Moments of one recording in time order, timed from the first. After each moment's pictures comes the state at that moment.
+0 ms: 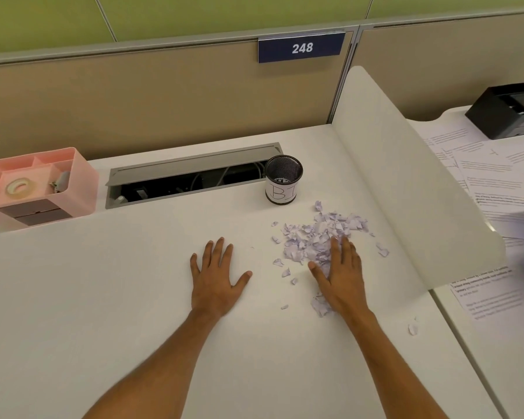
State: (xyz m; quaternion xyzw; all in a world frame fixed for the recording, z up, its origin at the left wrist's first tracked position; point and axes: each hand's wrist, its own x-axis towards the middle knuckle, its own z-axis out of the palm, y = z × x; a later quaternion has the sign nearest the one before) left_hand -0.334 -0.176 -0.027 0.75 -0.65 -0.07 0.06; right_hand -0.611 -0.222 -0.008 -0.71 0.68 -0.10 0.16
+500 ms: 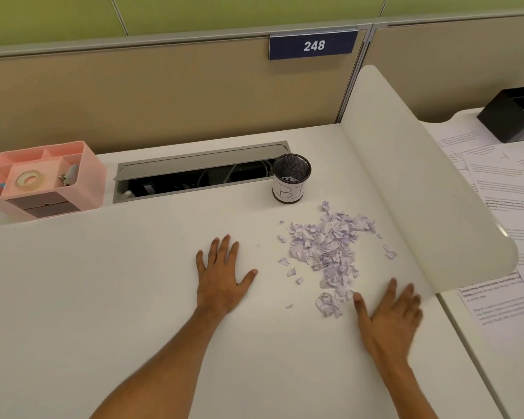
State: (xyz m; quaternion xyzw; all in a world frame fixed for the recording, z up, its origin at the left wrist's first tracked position) left_hand -0.335 -0.176 -0.027 0.76 -0.65 -0.08 0.07; right_hand -0.665 -0.155 -0.016 -0.57 0.81 -0.06 0.13
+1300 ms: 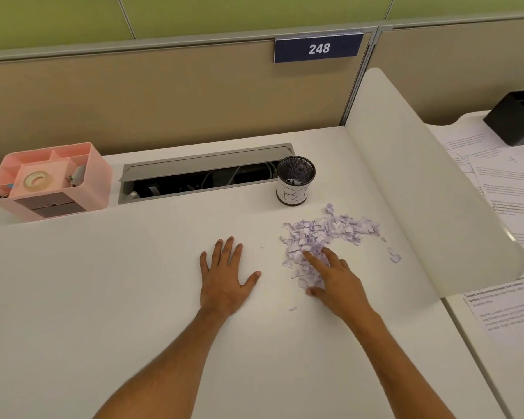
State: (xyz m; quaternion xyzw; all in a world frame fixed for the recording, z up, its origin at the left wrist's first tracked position) left_hand -0.334 -0.175 -0.028 0.75 -0.65 -0.07 0.07; right_hand -0.587 -0.219 0.025 -0.79 0.58 0.03 0.19
